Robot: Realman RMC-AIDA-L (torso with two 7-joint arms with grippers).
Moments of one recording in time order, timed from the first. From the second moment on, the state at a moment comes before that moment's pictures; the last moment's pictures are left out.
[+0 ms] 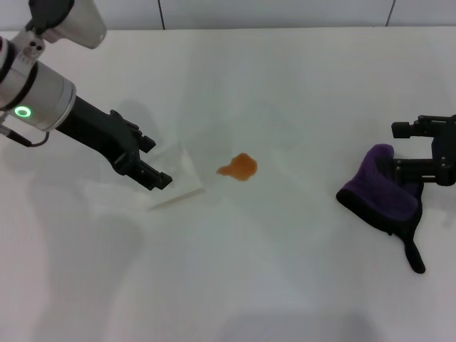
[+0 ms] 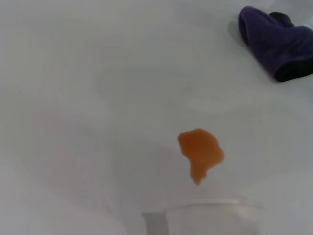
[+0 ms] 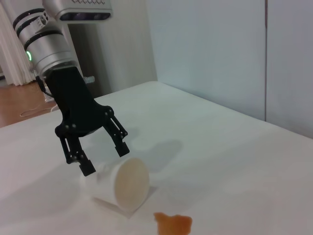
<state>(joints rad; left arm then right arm) -1.23 -2.07 2.85 -0.67 0.41 1.54 -1.43 0.28 2.01 -1.00 -1.12 -1.83 -1.48 1.63</state>
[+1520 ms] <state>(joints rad) -1.22 -2.08 2.85 -0.62 0.43 1.50 -1.45 0.29 2.01 -1.00 -1.12 -1.84 -1.48 1.62</state>
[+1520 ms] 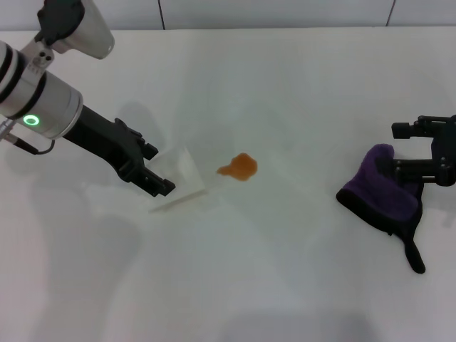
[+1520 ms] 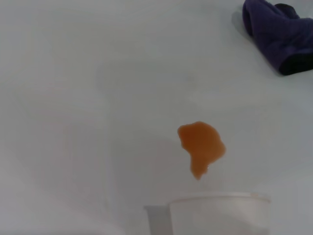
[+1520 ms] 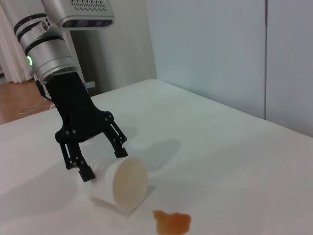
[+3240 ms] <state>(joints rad) -1.23 -2.07 2.85 -0.58 0.44 1.45 -1.46 0.29 2.01 -0.99 -1.12 -1.84 -1.48 1.62</state>
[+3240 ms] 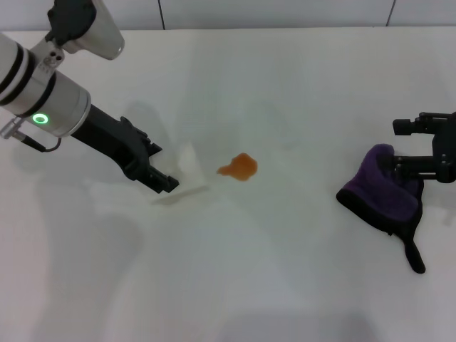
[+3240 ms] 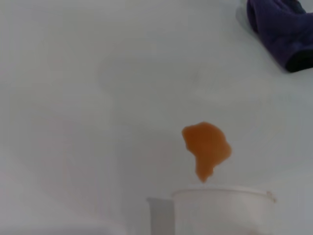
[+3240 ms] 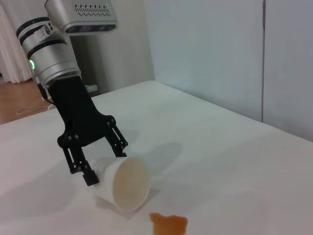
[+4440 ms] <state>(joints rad) -1.07 -2.08 2.85 -0.61 -0.18 1.46 -1.20 0.29 2.01 -0.99 -1.12 -1.84 -1.48 1.62</state>
